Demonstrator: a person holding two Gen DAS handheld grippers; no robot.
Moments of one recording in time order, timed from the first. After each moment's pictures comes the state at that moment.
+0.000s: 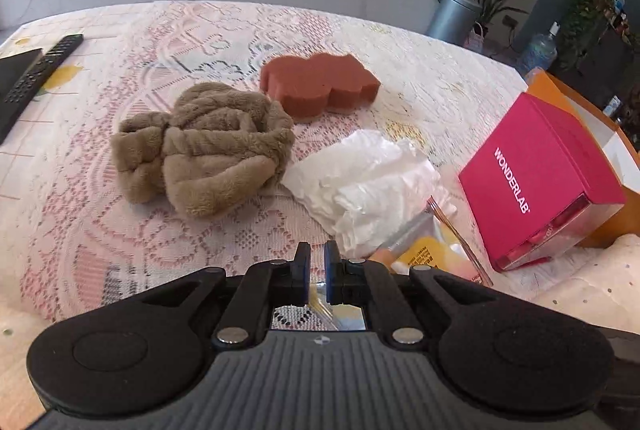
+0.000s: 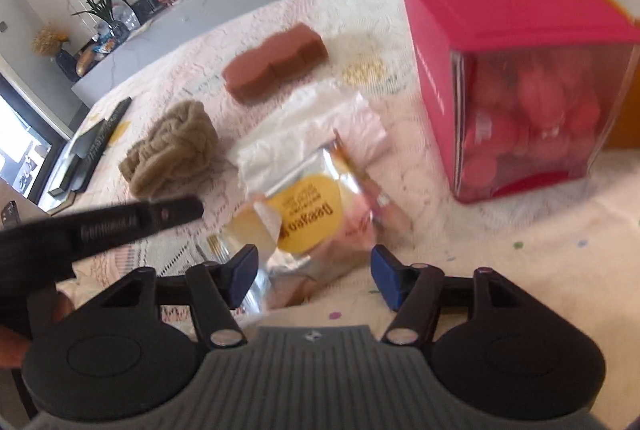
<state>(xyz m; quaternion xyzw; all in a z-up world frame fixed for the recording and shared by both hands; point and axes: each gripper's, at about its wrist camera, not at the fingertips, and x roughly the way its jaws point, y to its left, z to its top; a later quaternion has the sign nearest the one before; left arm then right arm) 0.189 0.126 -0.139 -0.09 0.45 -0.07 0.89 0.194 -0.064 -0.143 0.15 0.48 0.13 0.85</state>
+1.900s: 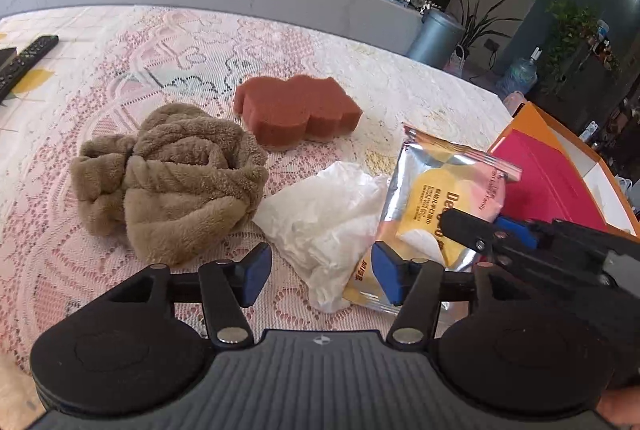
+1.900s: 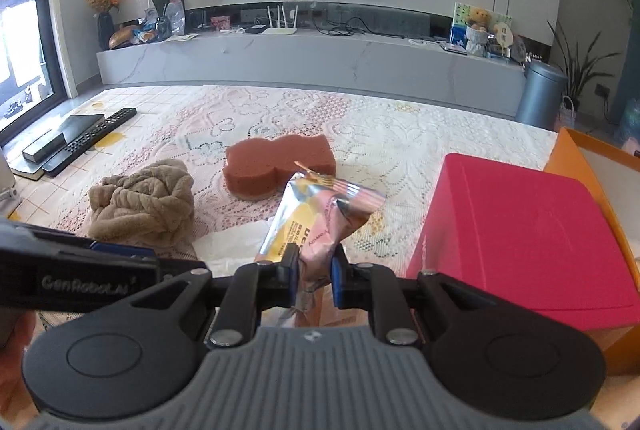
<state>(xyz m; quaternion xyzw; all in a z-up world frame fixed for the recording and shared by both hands) 0.217 0.131 -0.143 -0.14 0.43 -0.09 0.89 0.236 -0.058 -0.115 -0.05 0.33 0.17 0.93</state>
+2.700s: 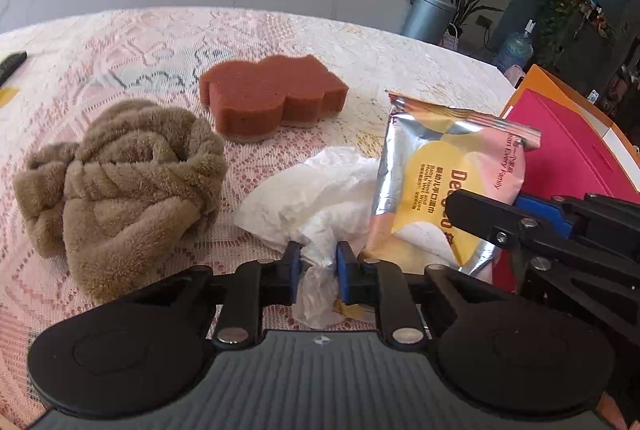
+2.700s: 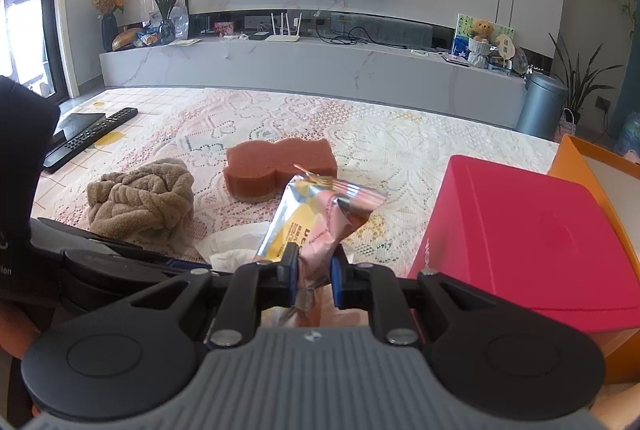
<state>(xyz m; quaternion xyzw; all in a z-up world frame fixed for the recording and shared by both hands) 0.229 0.102 -0.165 -0.08 0.42 -0.10 0.90 0.235 -0.057 -0.119 -0.05 0.32 0.17 0.93</state>
